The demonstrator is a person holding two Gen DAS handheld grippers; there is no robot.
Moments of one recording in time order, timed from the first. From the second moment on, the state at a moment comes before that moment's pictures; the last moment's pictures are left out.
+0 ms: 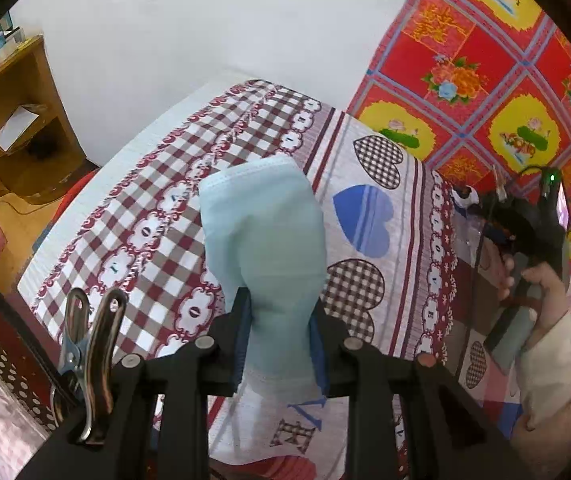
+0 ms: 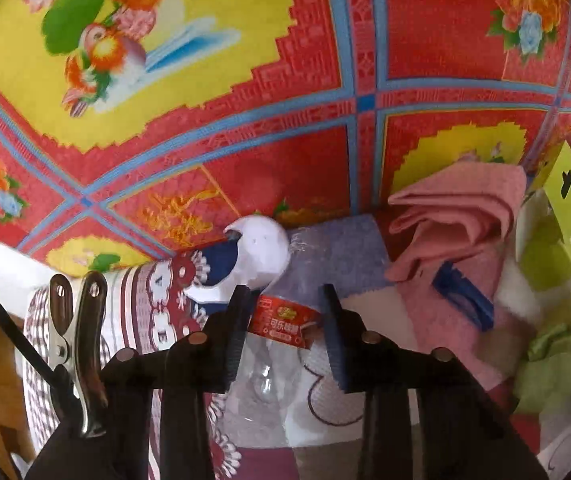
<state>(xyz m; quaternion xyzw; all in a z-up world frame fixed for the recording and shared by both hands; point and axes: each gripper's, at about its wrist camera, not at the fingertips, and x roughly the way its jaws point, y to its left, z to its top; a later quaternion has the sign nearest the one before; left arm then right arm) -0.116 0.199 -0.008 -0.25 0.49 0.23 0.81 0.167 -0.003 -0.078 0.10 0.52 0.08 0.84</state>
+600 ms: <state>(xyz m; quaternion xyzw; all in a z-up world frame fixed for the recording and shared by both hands) -0.156 0.232 0.014 -0.25 0.46 0.24 0.82 0.038 0.072 -0.038 0.01 0.51 0.26 0.82</state>
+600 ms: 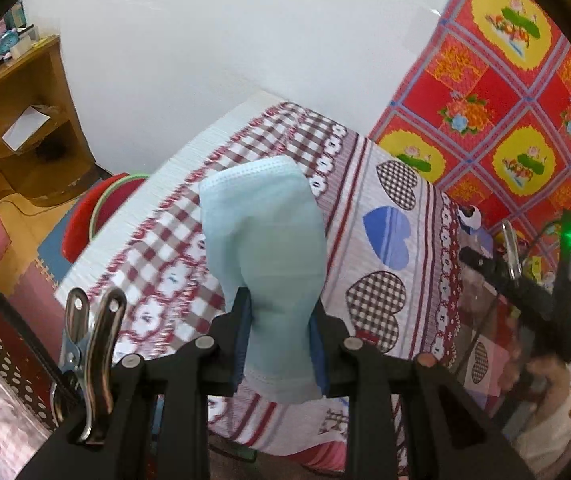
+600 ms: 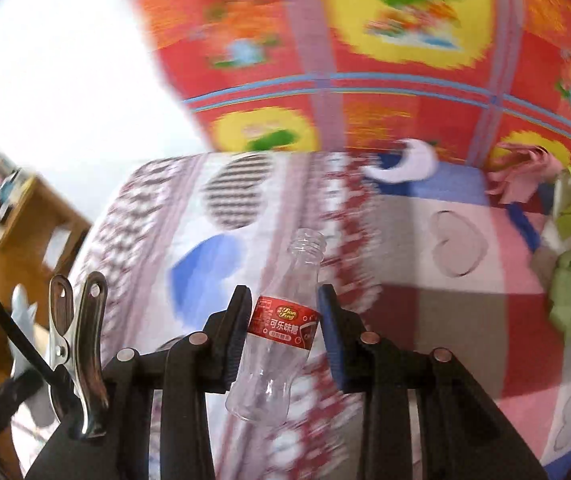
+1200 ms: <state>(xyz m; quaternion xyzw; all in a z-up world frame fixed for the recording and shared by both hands) -0.274 0.315 0.020 -0.30 0.42 0.29 0.81 -0.093 0.204 0.000 -0.07 0.50 0.40 0.76</state>
